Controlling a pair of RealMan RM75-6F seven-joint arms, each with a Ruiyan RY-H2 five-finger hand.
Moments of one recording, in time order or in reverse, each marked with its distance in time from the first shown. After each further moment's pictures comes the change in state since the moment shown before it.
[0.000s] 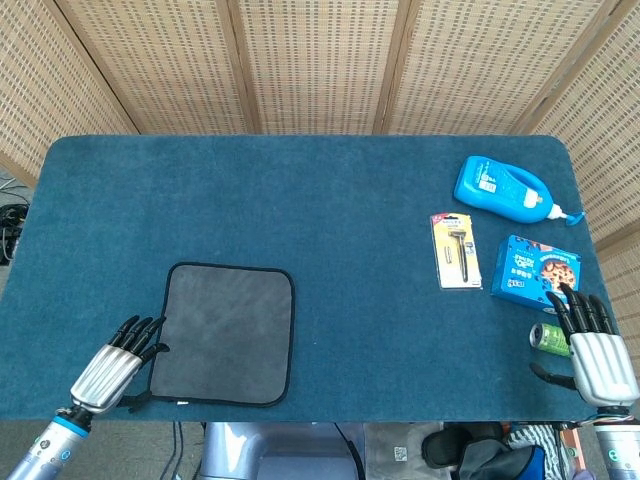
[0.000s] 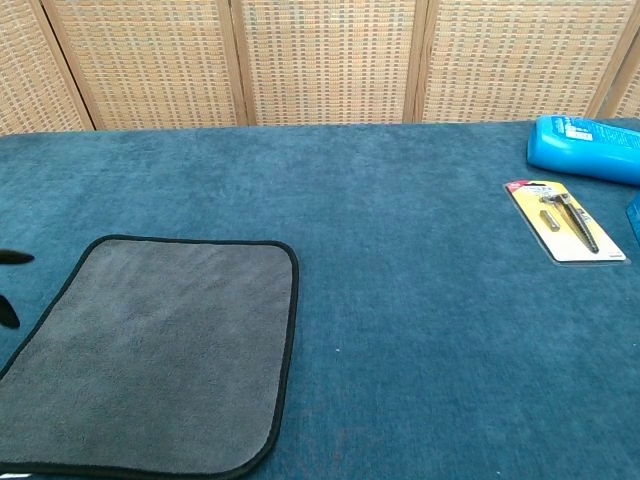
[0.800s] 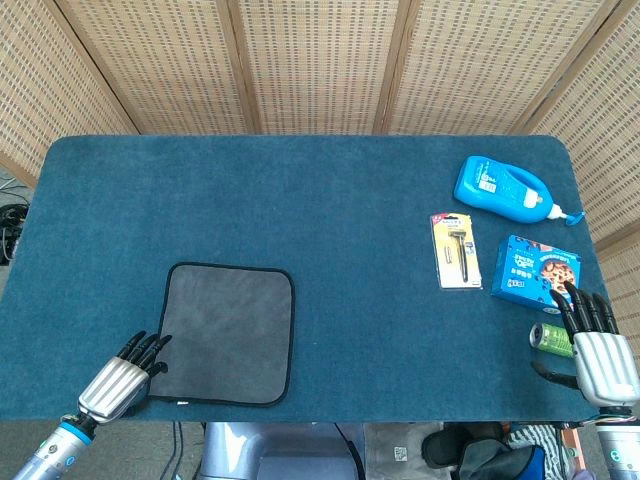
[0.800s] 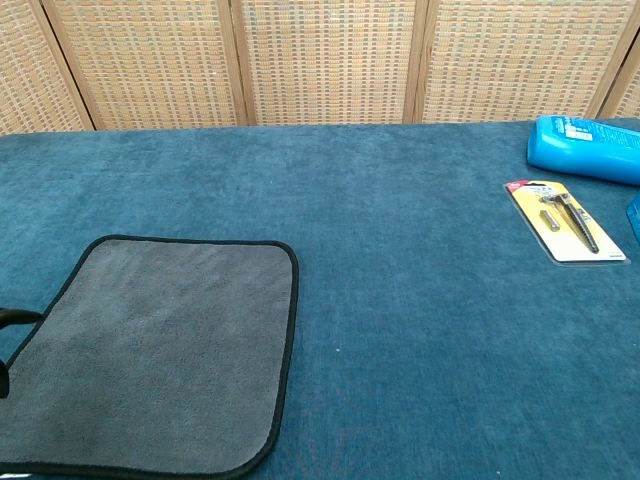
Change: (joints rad) left arm -0.010 -0.057 0.050 0.113 0.016 -0.054 0.060; right arm -0.006 -0.002 0.008 0.000 0.001 0.017 0.014
